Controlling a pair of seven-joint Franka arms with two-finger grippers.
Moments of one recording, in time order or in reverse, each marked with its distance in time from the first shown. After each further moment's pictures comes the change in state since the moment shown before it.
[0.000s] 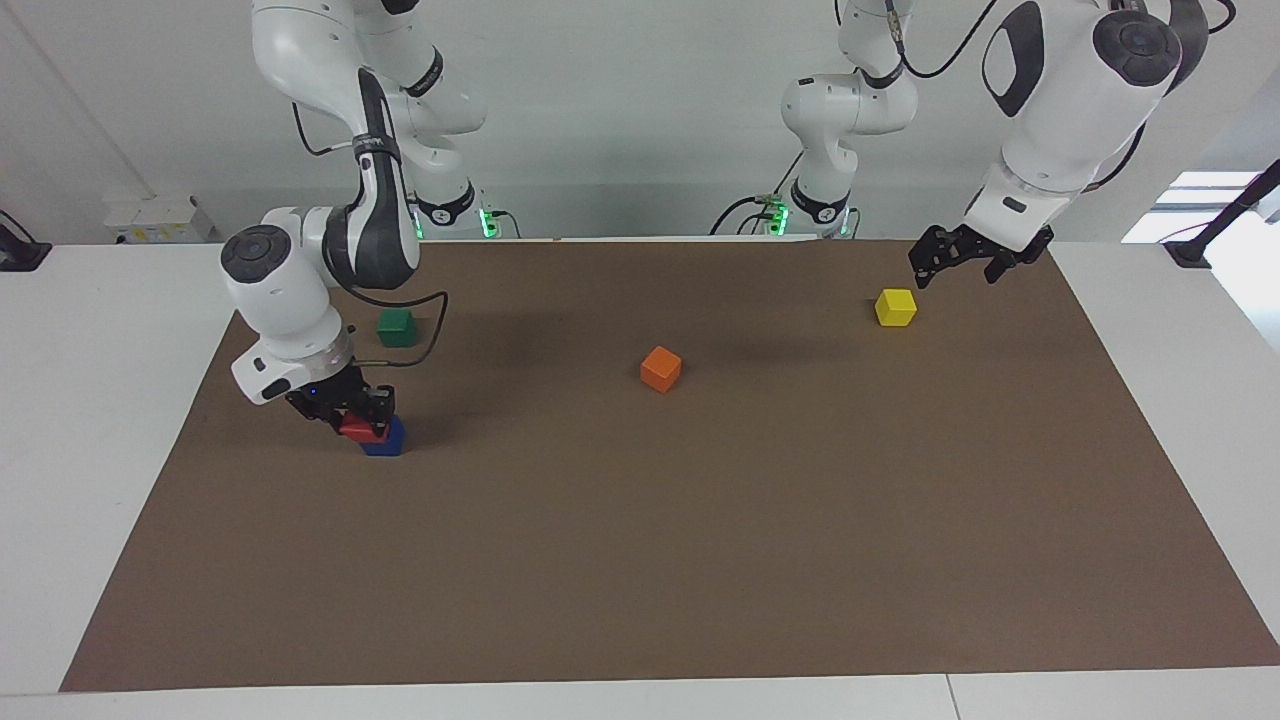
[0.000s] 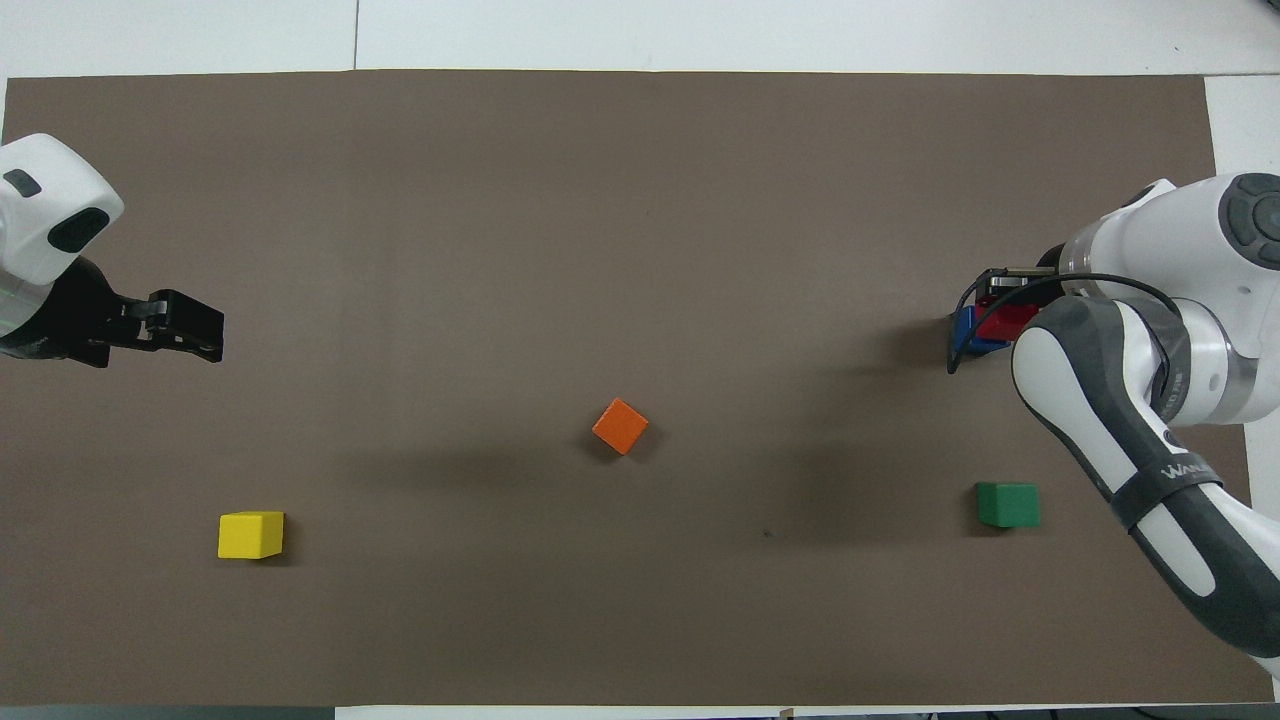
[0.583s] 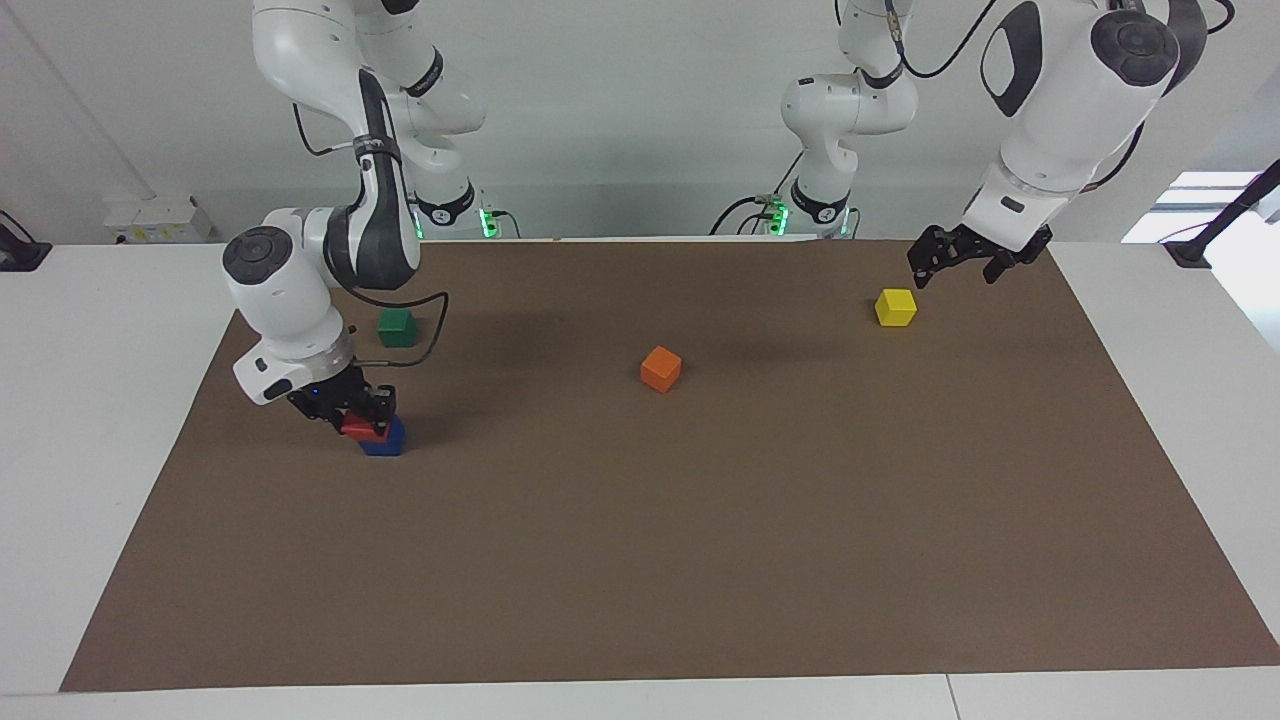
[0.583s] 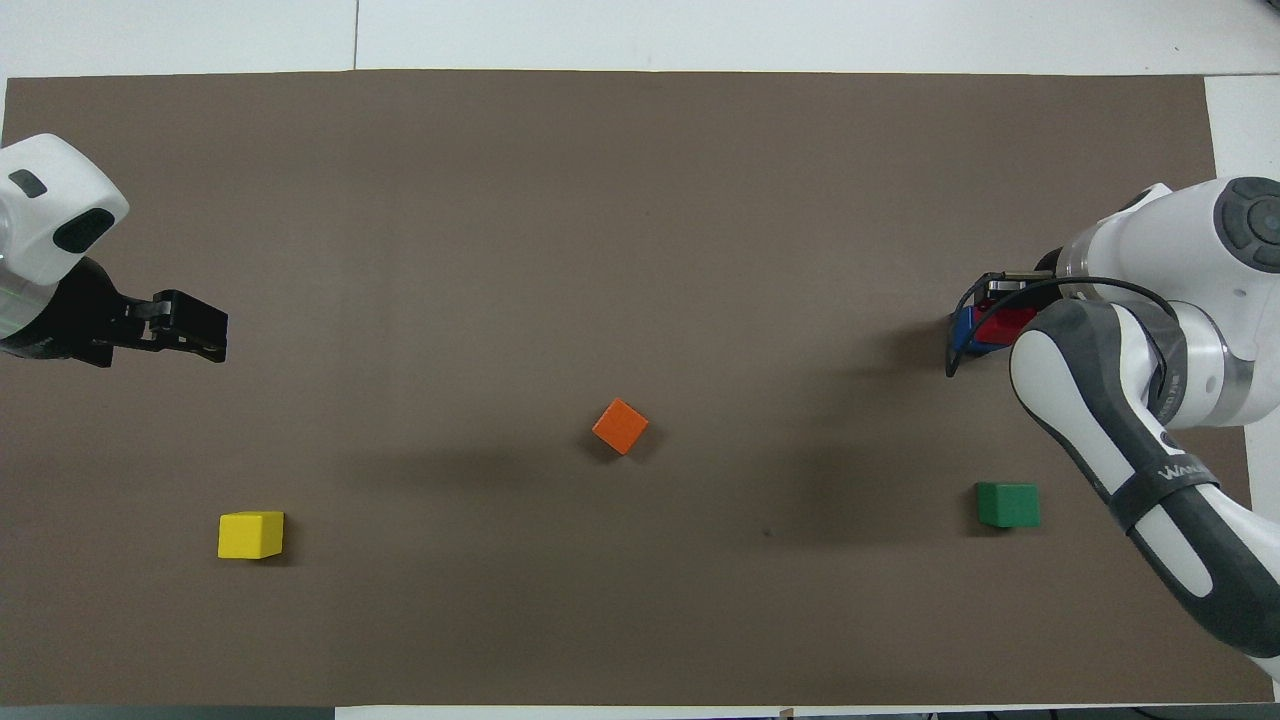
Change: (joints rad) left arm -0.001 0.000 0.000 0.000 0.000 0.000 0.000; right arm 0.000 0.000 0.000 -0.005 0.000 0.001 -0.001
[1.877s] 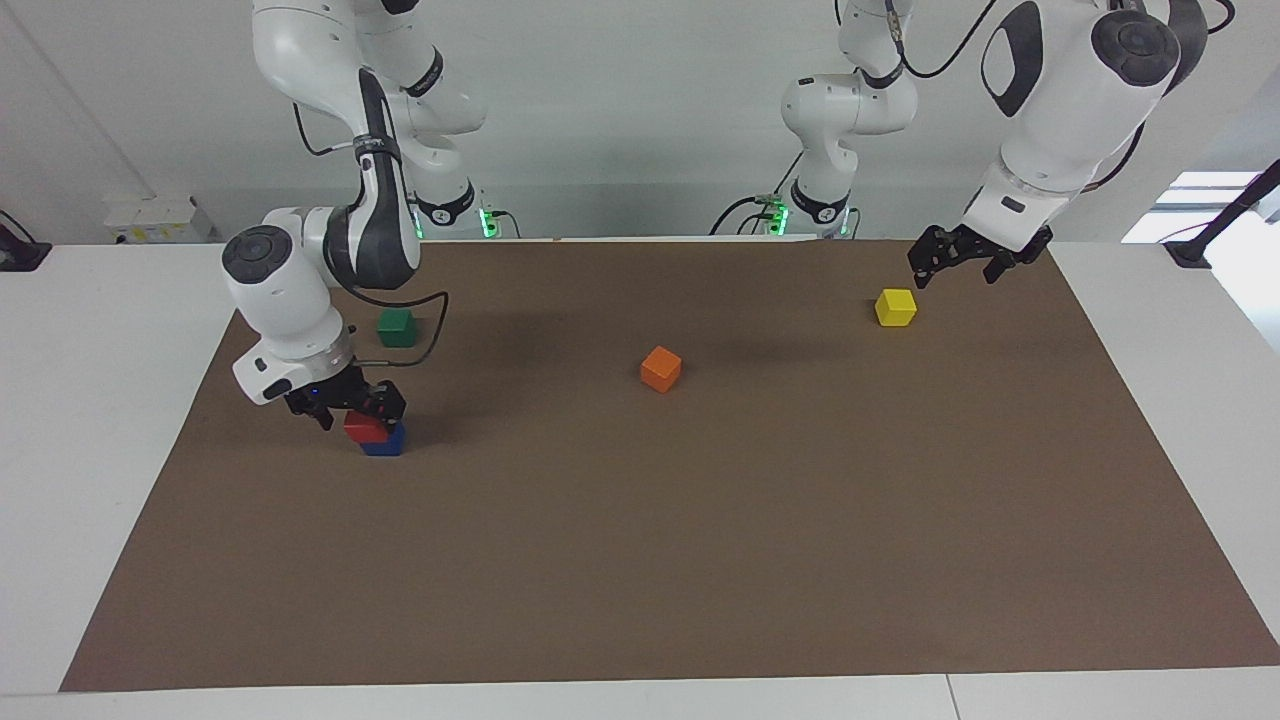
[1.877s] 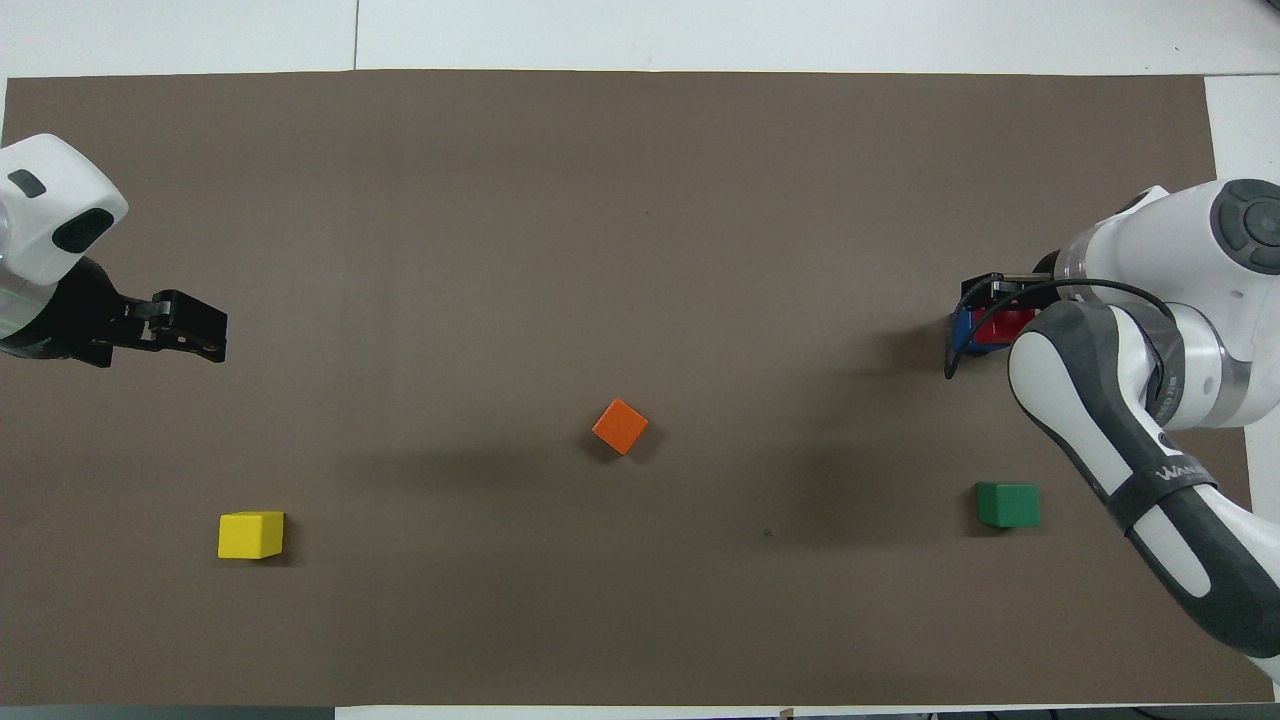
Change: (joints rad) left arm 0.000 0.000 0.001 0.000 0.000 0.000 0.000; right arm 0.001 -0.001 0.001 0.018 0.000 -0.010 0.000
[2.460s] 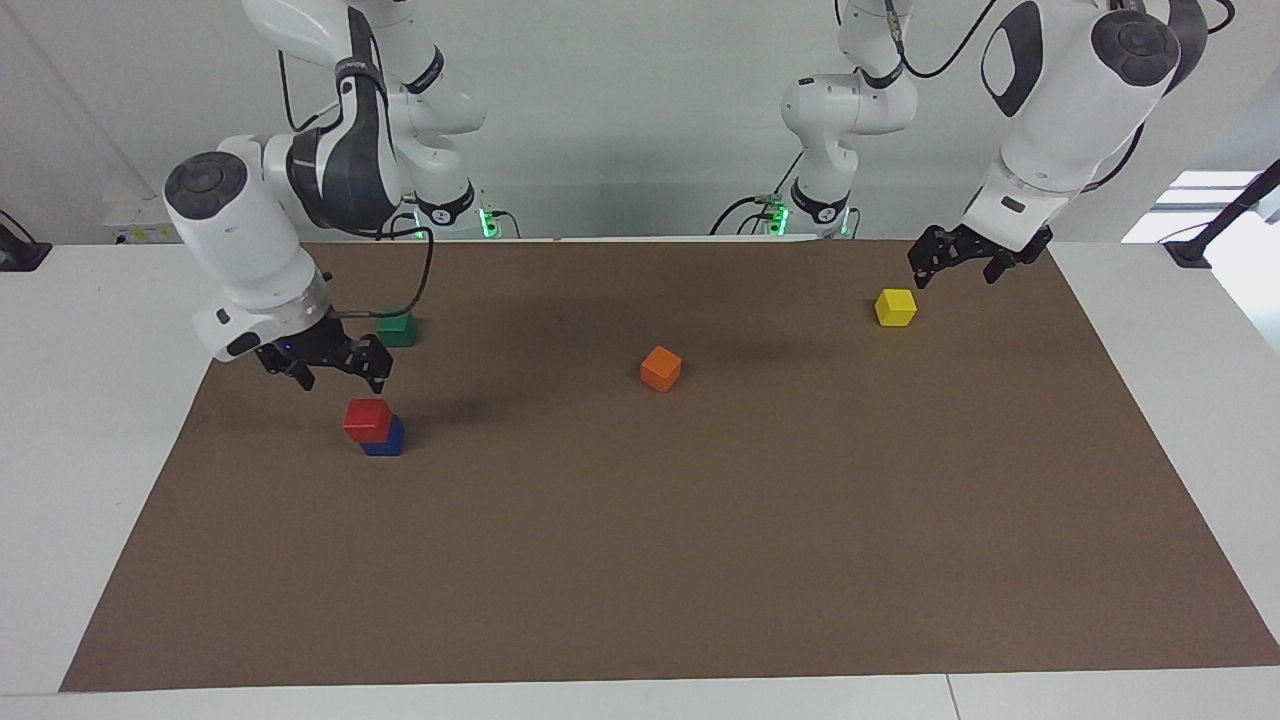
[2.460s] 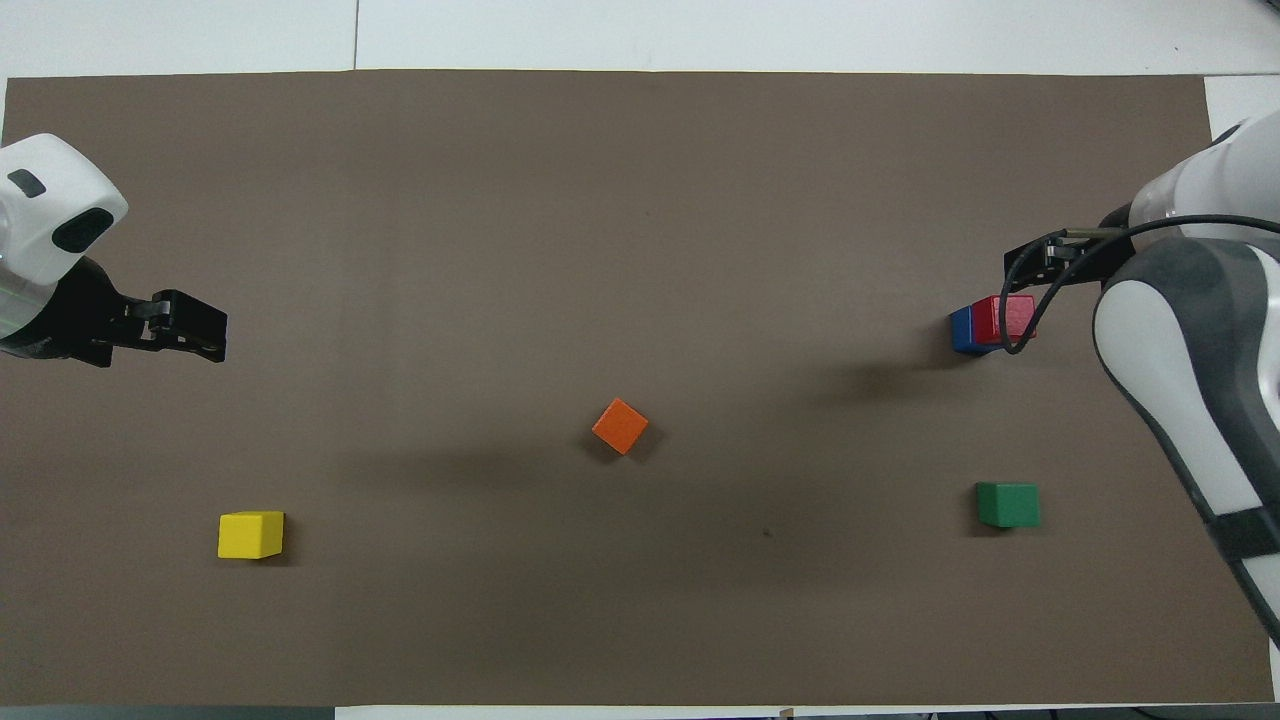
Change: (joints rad) left arm 0.000 0.000 0.000 0.000 0.000 0.000 0.000; right arm 0.003 -0.095 0.024 0.226 0.015 -0.397 0.000
